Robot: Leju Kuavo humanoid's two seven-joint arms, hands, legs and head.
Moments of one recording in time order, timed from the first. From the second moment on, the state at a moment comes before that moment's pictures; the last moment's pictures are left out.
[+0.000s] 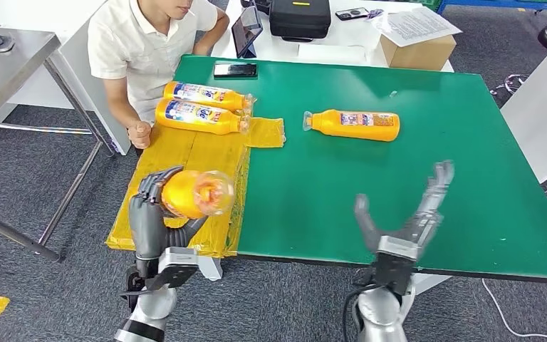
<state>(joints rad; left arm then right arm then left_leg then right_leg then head) -0.09 -0.27 -0.14 -1.37 -0.49 0.69 -0.63 -0.02 0.27 0.07 -1.61 0.38 -0.70 -0.70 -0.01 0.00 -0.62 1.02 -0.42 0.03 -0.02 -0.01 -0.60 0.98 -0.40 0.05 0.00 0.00</state>
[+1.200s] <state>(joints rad) -0.53 -0.15 -0.18 -0.62 -0.63 0.09 -0.30 0.01 0.26 0.14 -1.54 0.17 -0.69 -0.70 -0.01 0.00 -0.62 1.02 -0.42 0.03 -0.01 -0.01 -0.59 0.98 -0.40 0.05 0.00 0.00</state>
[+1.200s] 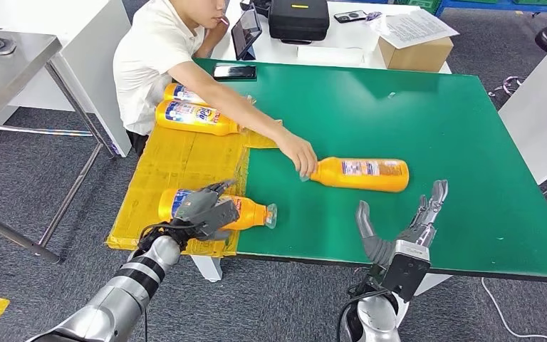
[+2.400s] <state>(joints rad) -0.20 -0.23 -0.21 -1.25 0.11 -0.11 -0.45 0.02 0.25 0.13 -1.48 0.24 -0.70 -0.70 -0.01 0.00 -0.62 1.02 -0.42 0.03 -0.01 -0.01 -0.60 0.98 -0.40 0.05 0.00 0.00</state>
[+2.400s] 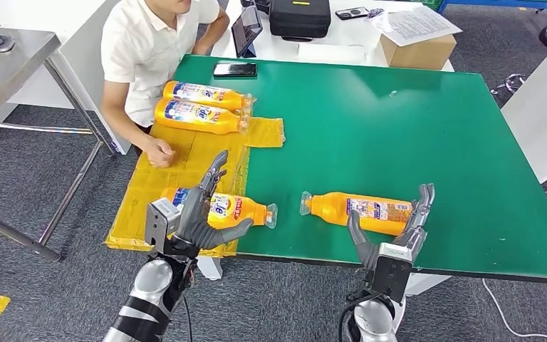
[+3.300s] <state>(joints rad) -0.13 -0.23 -0.47 -1.33 0.21 0.26 -0.49 -0.20 0.01 -0.03 -1.05 1.38 -0.70 -0.45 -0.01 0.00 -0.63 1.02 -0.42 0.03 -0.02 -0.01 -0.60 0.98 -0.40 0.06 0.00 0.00</state>
